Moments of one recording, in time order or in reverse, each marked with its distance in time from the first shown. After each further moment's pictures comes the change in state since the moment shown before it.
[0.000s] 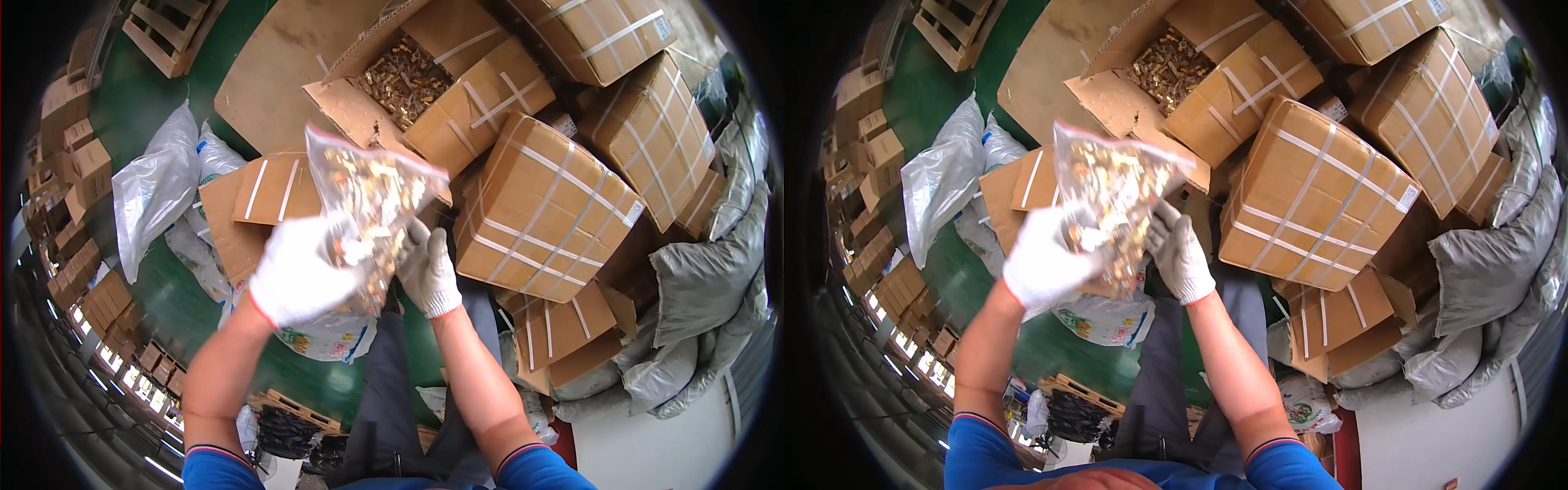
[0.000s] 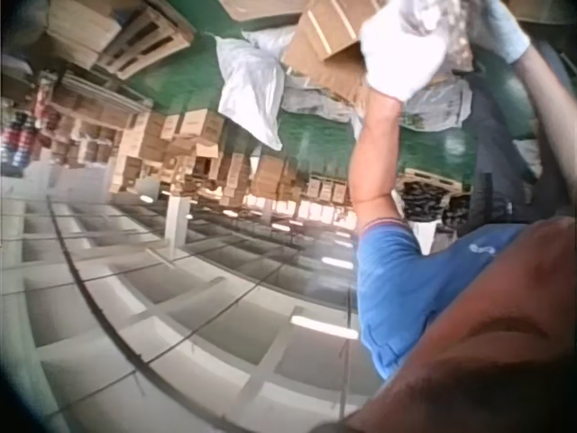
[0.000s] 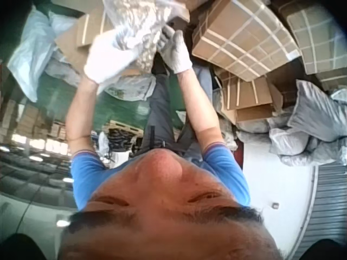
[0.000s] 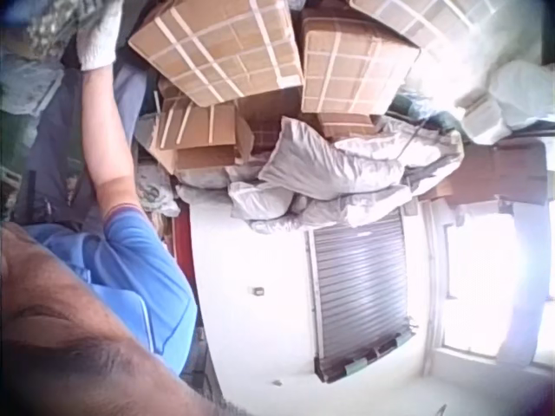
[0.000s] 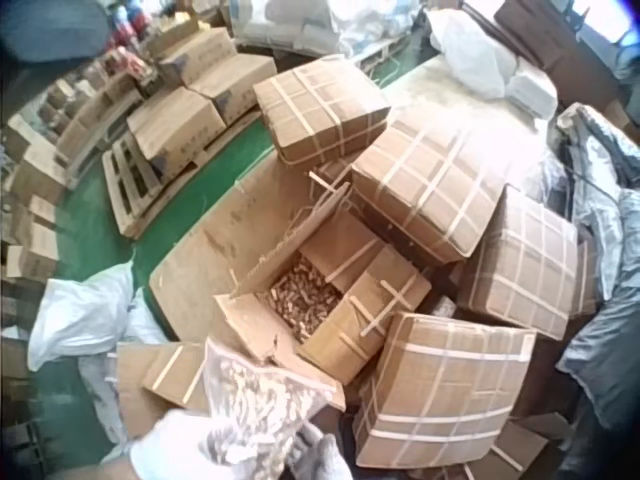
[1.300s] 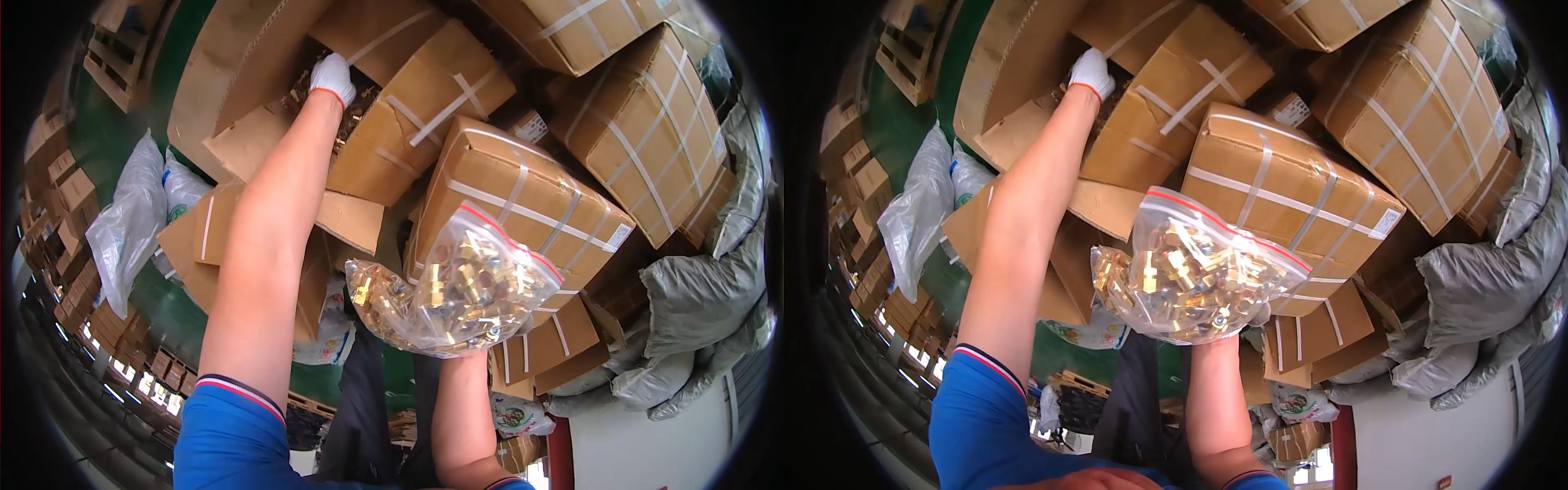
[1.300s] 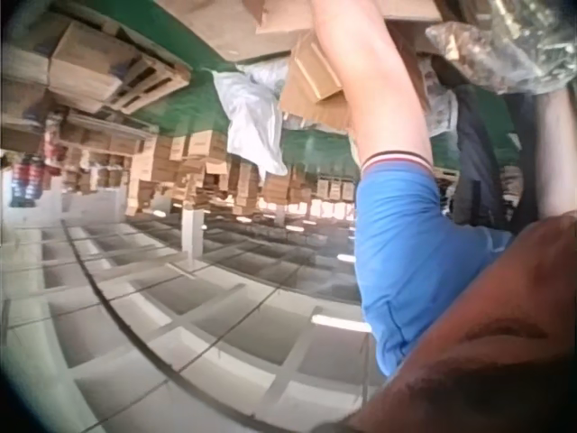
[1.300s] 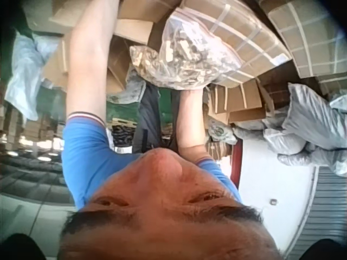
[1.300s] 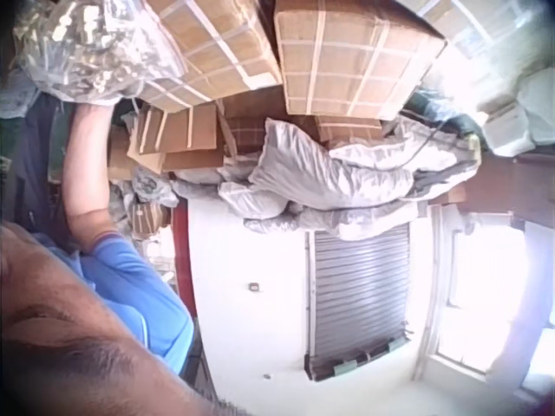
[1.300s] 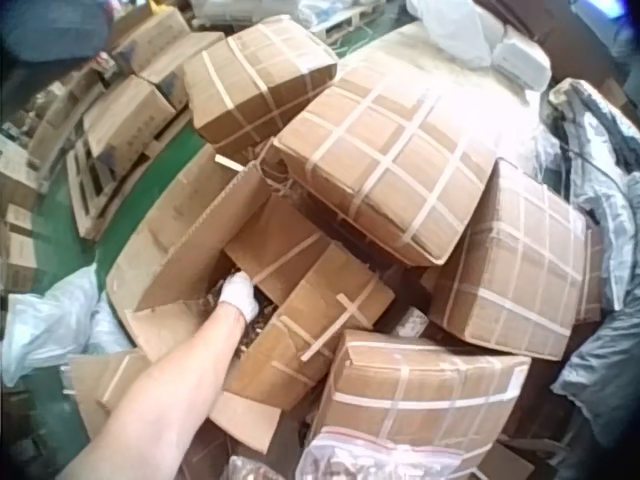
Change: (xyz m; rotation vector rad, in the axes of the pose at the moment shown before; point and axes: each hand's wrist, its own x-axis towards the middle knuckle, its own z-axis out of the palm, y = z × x) left_hand 0.417 -0.111 0.108 0.702 0.267 -0.046; right_hand -0.044 -0.121 -0.077 0.233 0.333 -0.330
